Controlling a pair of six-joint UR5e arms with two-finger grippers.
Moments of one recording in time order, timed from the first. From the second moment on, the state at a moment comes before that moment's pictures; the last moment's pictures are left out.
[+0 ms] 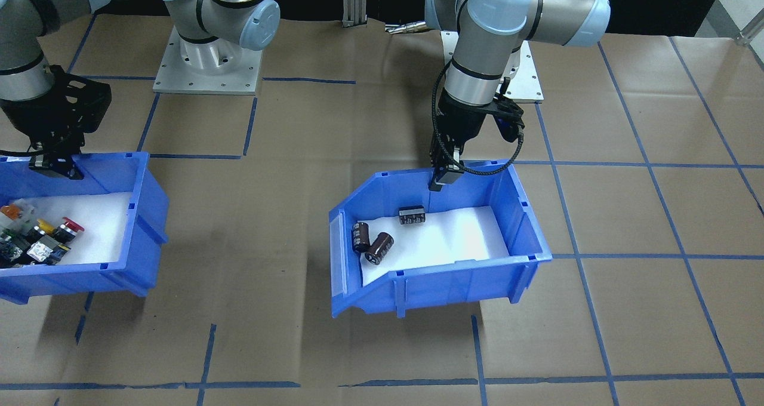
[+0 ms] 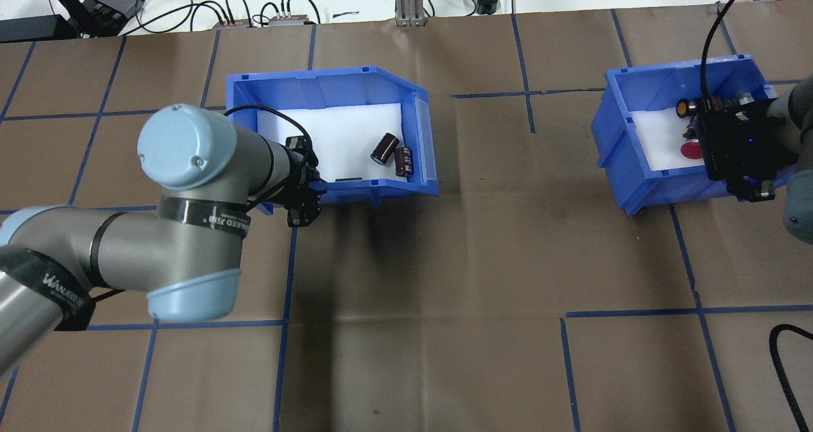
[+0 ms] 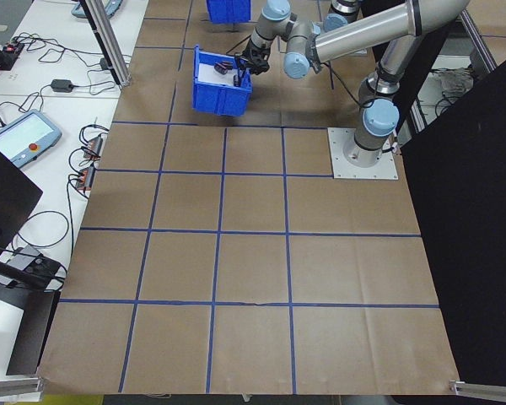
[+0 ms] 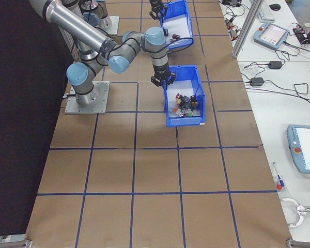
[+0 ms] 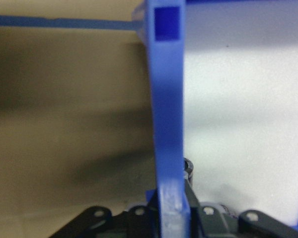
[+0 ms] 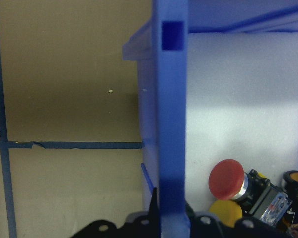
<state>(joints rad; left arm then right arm) -1.68 -1.58 -2.08 -0.70 1.46 -1.68 1.13 -1.67 2.08 -2.20 -1.57 -2.07</state>
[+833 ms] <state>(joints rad) -1.83 -1.94 -1.76 -0.69 1.40 -1.87 1.13 -1.68 2.11 -2.18 -1.58 -2.07</state>
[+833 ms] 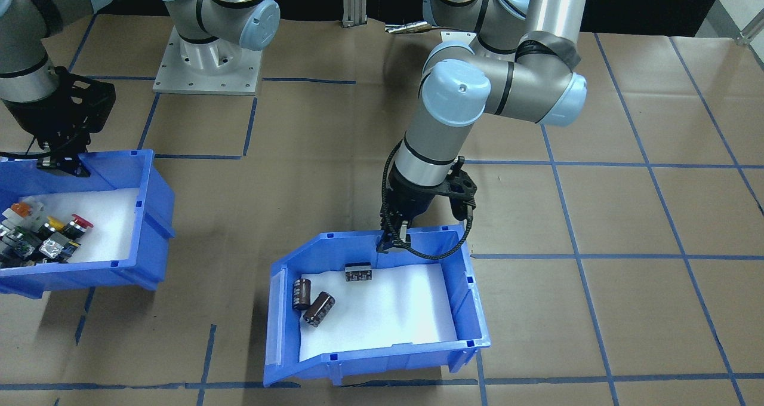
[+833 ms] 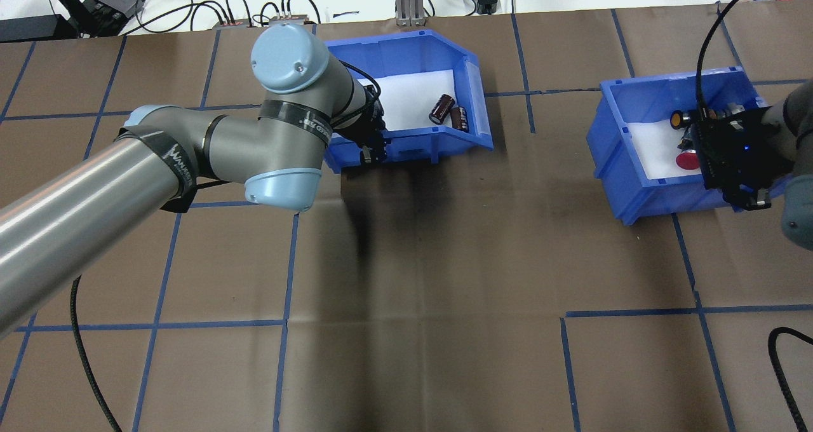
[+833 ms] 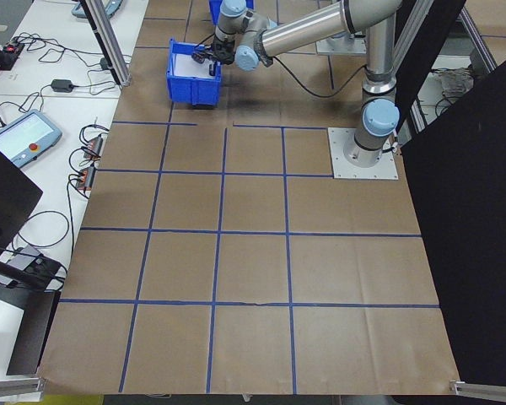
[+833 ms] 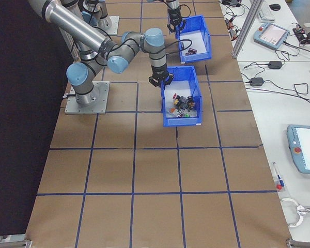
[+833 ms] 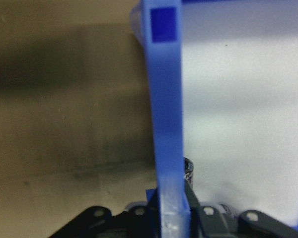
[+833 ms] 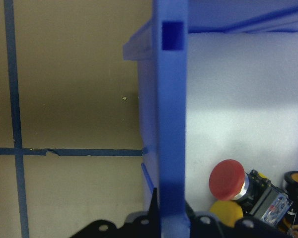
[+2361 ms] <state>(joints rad) -1.85 -1.90 -1.67 -0.84 1.42 -1.75 1.42 -1.91 2.38 -2.18 -1.62 -1.77</state>
